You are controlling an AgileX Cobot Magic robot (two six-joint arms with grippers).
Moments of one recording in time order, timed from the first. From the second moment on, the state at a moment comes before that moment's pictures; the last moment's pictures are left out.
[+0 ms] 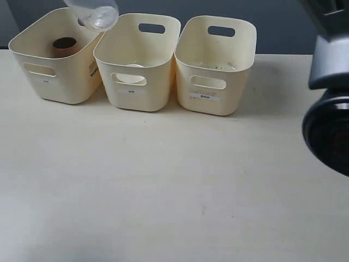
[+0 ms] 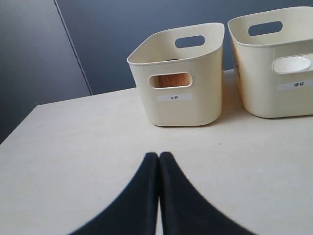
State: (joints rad) left arm 0.00 0.00 0.00 0.08 0.23 0.09; right arm 0.86 2.21 -2.75 -0.02 1.22 -0.68
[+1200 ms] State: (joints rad) left arm 0.00 0.00 0.00 0.08 0.23 0.09; right arm 0.37 1.87 -1.60 0.20 0.32 -0.64
